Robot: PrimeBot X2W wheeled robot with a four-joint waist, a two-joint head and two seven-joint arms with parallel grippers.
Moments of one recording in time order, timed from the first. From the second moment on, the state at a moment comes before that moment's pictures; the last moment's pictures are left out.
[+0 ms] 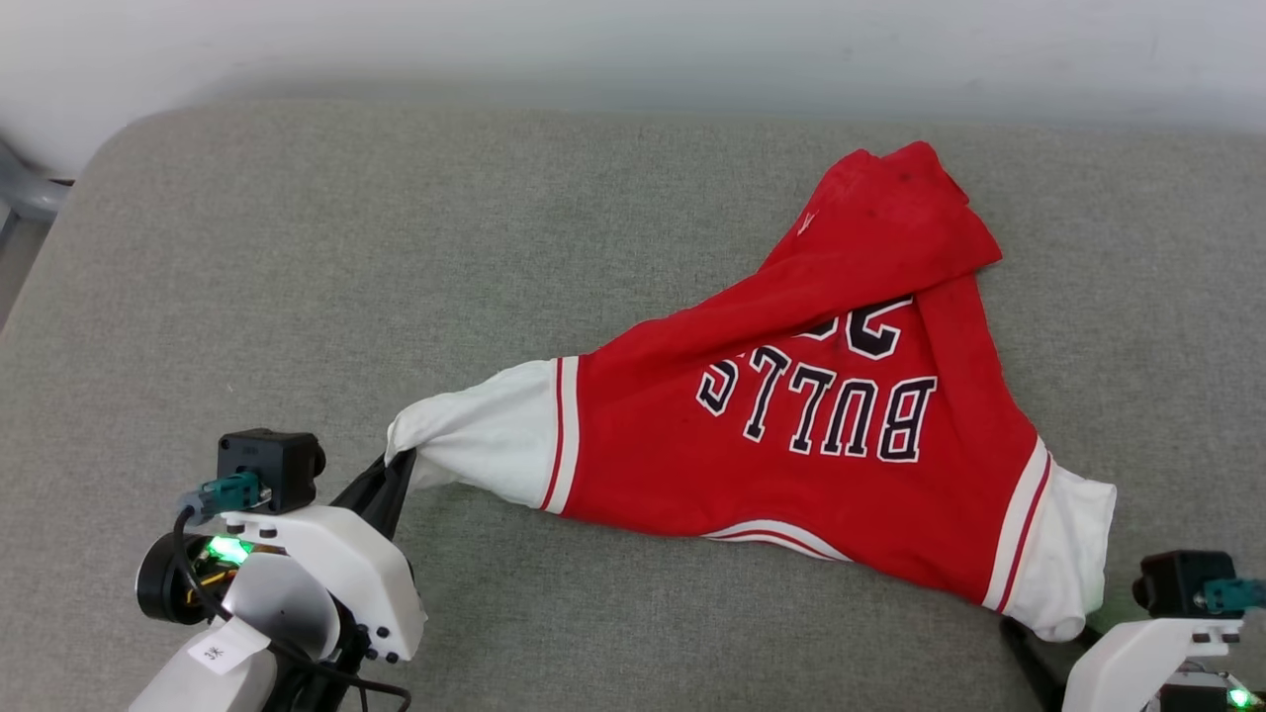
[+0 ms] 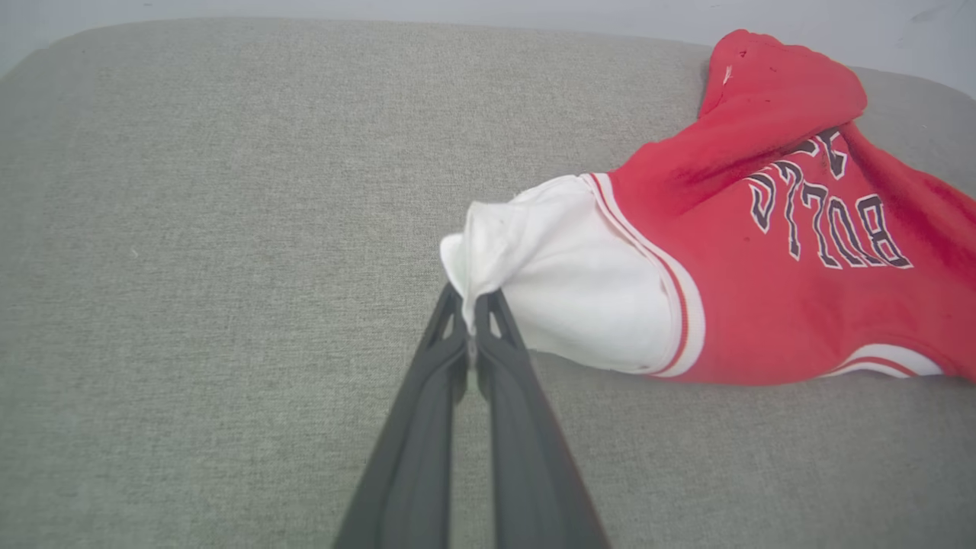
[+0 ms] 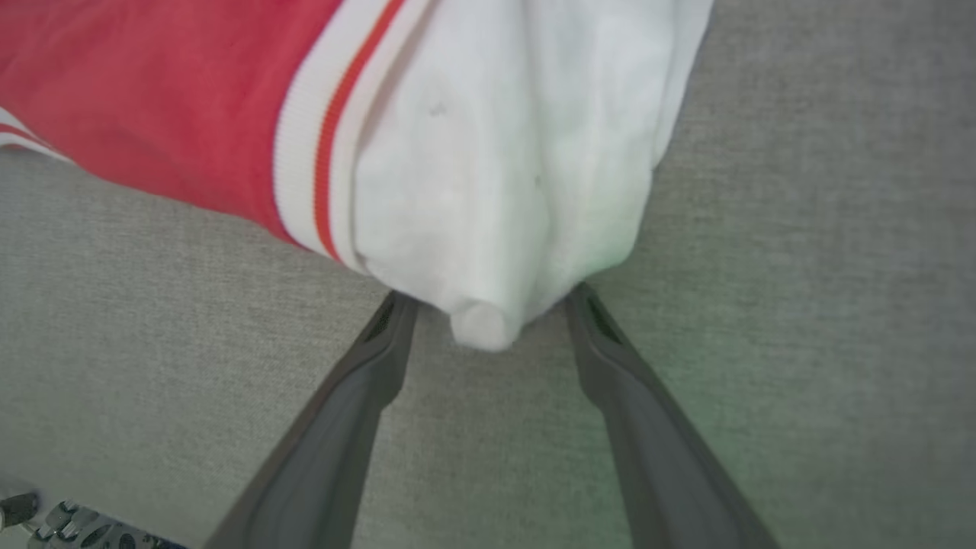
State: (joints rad) left arm -0.19 0.55 -0.44 -0.08 -0.69 0.23 0.21; right arm 0.11 -0.12 -0.11 -0.04 0.29 0.13 0.62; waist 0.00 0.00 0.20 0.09
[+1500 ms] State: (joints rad) left arm -0.87 0.44 -0.32 0.25 -0.78 0.06 0.07; right arm -0.66 -0.22 -0.13 0.02 0.20 0.13 0.39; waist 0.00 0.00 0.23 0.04
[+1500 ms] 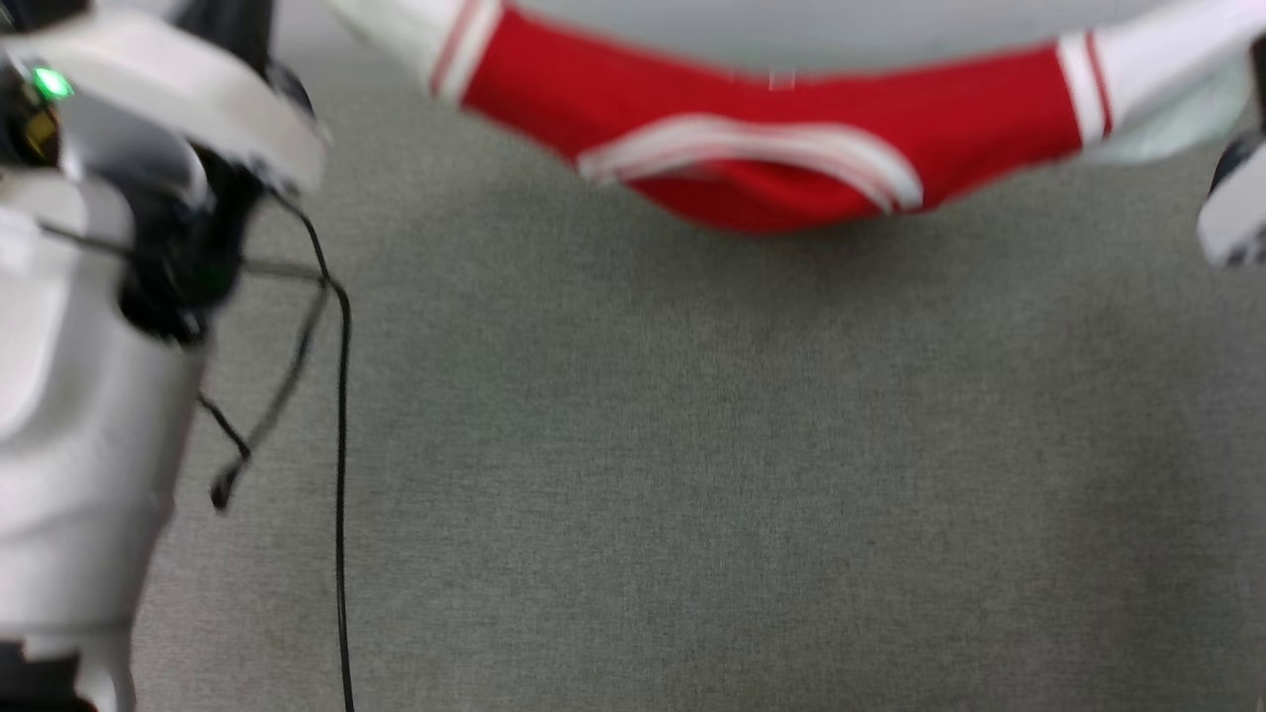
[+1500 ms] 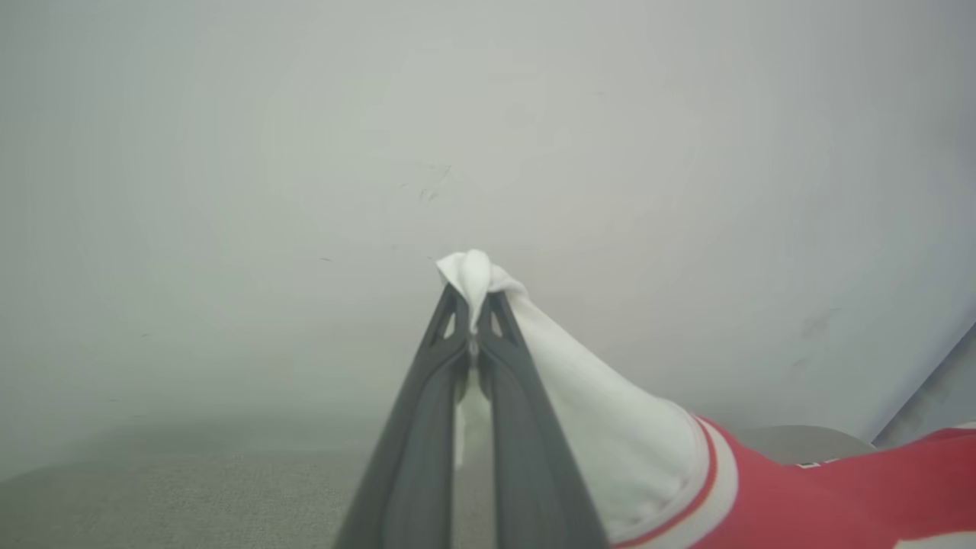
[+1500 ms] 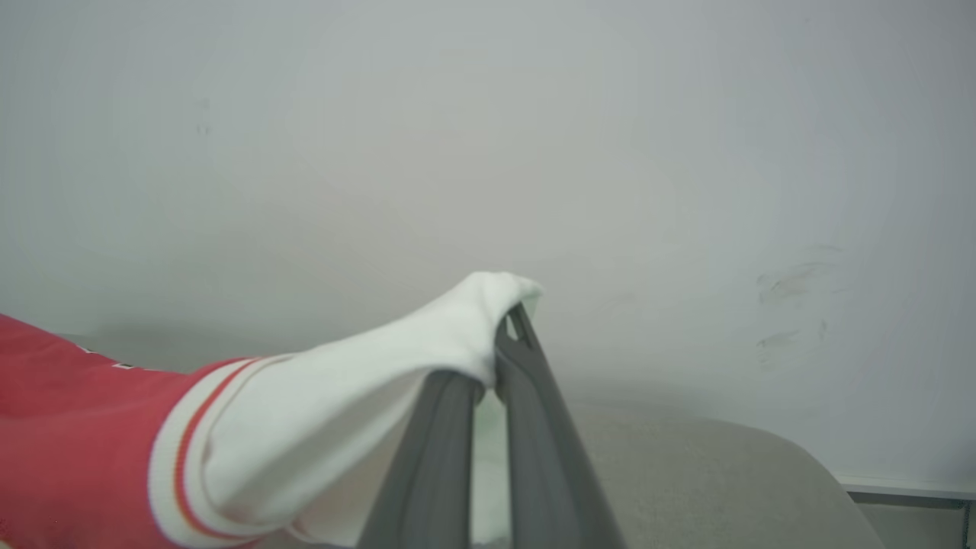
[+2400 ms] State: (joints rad) left arm -1.52 0.49 -0.29 0.71 -0.69 -0.07 -0.09; right arm -1.50 -0.19 -0.04 0.53 0.10 0.13 0.15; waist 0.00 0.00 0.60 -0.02
